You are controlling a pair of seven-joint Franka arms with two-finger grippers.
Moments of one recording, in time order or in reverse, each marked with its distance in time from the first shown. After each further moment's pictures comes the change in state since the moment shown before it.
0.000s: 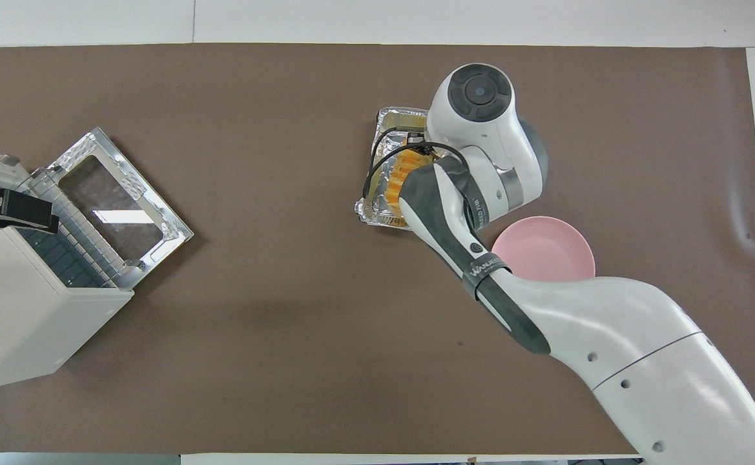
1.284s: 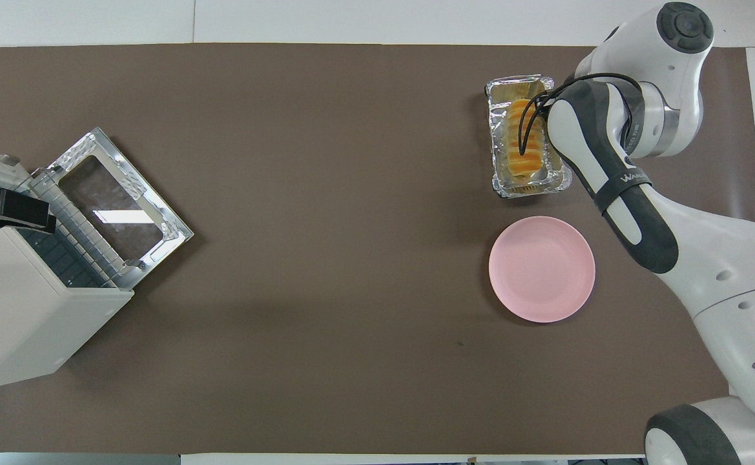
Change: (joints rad) left arm 0.000 0.000 0.003 0.000 0.000 -0.001 0.000; right arm -0.308 0.106 0.002 0.111 0.099 0.007 -0.631
